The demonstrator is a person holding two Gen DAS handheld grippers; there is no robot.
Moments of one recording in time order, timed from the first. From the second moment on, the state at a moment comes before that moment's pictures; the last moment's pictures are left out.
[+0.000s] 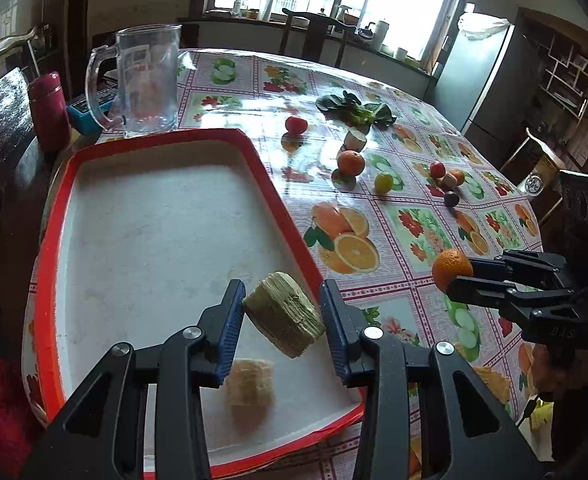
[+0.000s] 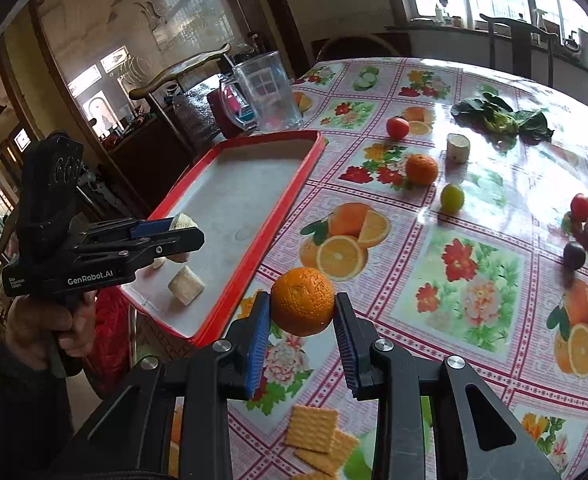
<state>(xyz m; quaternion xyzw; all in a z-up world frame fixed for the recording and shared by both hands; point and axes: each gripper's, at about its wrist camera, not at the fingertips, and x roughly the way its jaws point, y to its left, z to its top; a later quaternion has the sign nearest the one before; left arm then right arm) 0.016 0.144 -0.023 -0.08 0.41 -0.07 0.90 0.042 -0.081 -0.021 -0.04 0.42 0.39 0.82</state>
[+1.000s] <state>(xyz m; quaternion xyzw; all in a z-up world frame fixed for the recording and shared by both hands) 0.022 0.239 -0.056 -0.11 0.45 0.01 0.89 0.050 0.069 -0.050 -0.13 0.45 0.45 0.76</state>
